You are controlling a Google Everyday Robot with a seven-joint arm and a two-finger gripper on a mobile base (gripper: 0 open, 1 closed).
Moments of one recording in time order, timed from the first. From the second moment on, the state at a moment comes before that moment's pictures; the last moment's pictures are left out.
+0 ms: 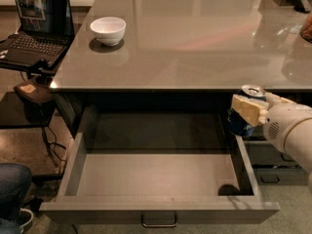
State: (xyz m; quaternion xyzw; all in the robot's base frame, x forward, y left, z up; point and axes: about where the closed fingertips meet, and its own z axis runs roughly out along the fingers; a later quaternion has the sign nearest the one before) arm 0.487 -0.248 0.886 -0.03 0.81 0.05 0.59
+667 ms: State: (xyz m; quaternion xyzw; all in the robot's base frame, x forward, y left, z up) arm 0.468 -0.220 0.872 -0.04 0.80 0.06 0.59
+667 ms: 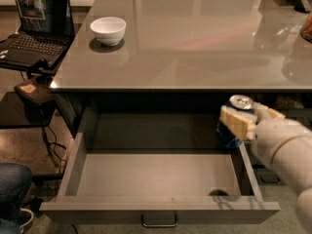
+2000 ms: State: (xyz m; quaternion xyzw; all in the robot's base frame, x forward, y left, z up) arm 0.444 -0.117 0.780 -0.08 0.80 0.13 0.58
